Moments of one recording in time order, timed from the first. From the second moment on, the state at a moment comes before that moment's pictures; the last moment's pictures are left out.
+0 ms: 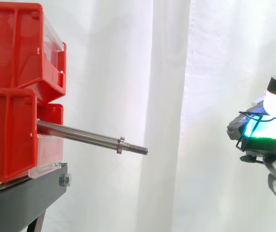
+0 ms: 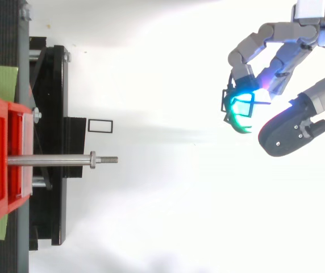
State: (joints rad) arm 0.01 -2.07 -1.28 -3.32 -1.61 -0.23
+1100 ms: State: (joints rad) arm 0.03 -2.02 -1.28 -3.38 -1.53 -0.23
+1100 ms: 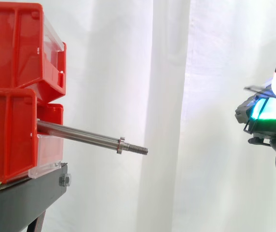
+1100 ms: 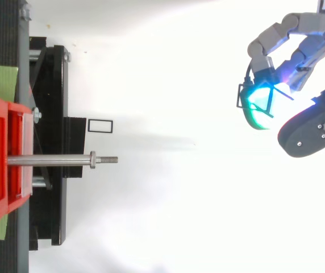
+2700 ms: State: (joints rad) arm 0.03 -2.01 -1.28 -3.39 -1.55 -0.23
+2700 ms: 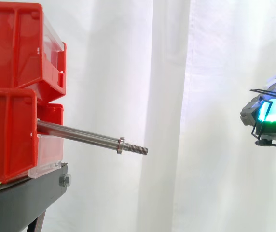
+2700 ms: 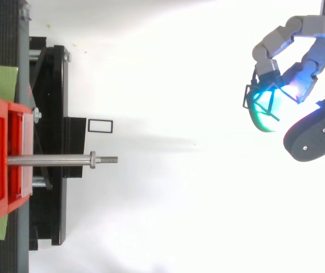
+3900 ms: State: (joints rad) arm 0.03 -1.98 -1.30 -3.46 -1.47 -0.17
